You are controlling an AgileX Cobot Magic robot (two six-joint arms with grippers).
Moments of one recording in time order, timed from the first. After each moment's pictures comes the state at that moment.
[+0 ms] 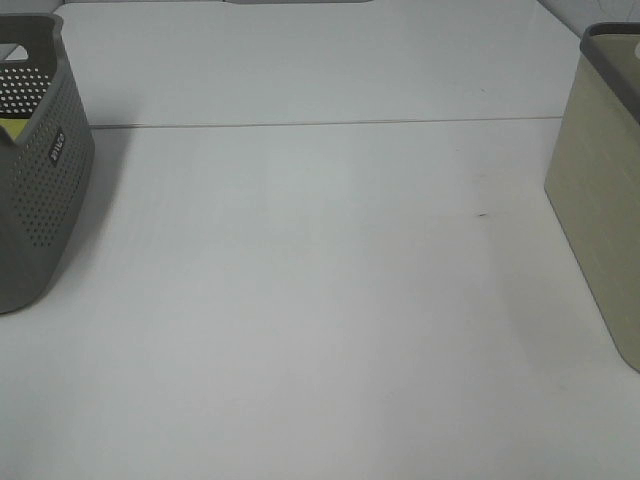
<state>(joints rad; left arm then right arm) 0.12 -0.01 -0.50 -0.02 1.05 0.08 -0.42 1.48 -0.87 0.93 0.66 -0.48</state>
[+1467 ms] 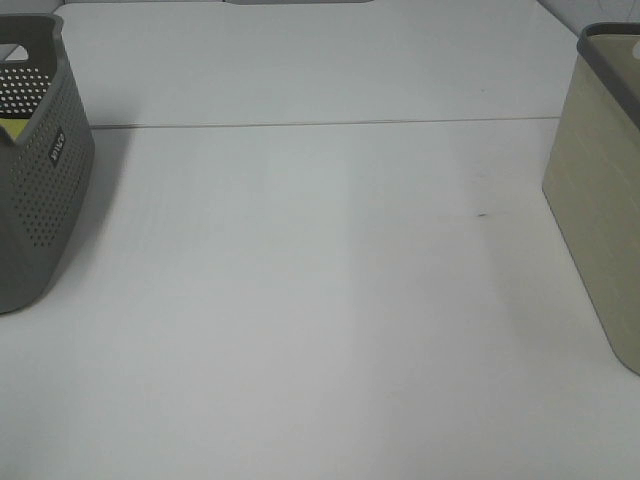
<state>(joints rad) 0.12 -0.01 -0.50 -0.02 1.05 0.08 0.05 0.08 -0.86 0.36 1.21 -0.12</state>
